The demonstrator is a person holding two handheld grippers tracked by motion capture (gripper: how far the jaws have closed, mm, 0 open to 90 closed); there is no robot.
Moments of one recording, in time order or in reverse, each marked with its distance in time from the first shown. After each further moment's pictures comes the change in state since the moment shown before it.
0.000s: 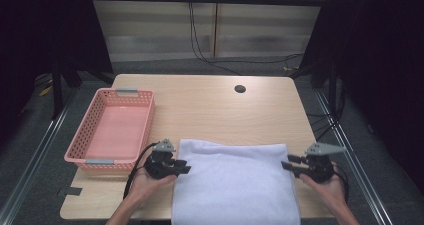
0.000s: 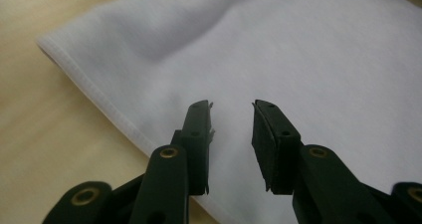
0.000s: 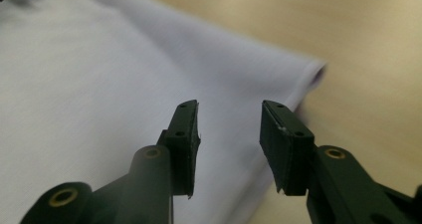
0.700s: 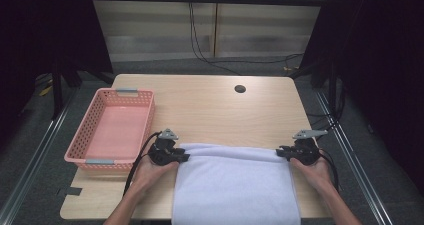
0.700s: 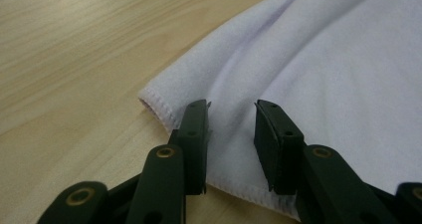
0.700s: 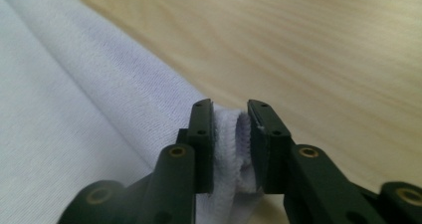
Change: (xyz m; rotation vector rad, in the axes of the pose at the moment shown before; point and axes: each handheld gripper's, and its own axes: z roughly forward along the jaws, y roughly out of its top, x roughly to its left) left arm 0.027 0.004 0.017 0.039 0.049 -0.031; right arm -0.038 0.007 0.058 0.082 -0.003 0.038
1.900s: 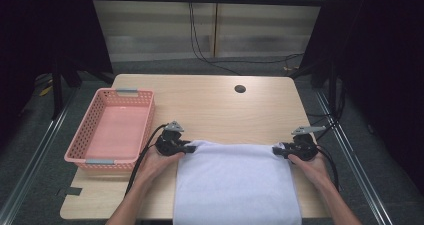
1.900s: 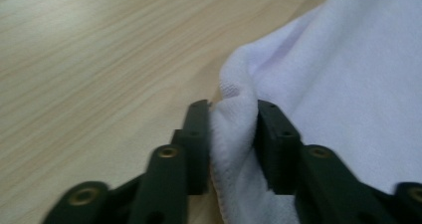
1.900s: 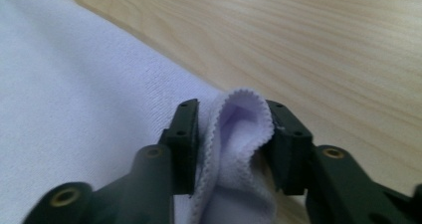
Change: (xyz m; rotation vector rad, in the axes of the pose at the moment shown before) left arm 0.015 0.021 0.025 -0.023 -0.042 0.034; right arm -0.007 0.005 0.010 0.000 0.080 0.036
